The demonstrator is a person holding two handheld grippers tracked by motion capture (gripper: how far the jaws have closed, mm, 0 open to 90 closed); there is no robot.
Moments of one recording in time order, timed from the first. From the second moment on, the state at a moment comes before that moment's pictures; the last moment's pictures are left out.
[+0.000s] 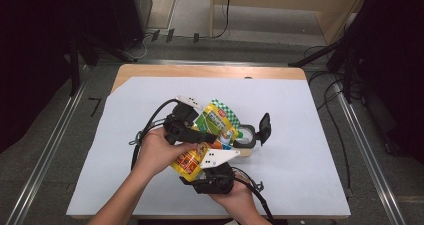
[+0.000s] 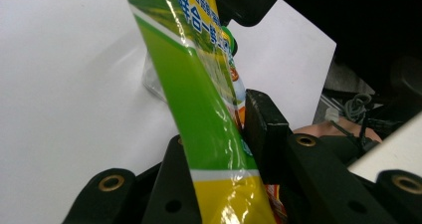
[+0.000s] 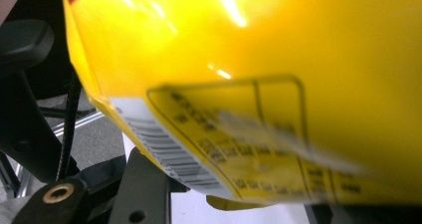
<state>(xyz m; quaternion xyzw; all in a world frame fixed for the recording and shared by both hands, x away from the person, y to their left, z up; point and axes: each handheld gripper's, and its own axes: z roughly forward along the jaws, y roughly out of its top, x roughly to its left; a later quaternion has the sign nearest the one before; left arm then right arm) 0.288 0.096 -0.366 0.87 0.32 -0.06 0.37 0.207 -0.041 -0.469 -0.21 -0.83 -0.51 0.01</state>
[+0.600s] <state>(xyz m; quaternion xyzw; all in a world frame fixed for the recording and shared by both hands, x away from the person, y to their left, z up) 0.293 0.090 -0.368 0.86 0.34 -0.06 0.37 0.207 -0.039 -0.468 -0.24 -0.83 -0.50 -0.01</state>
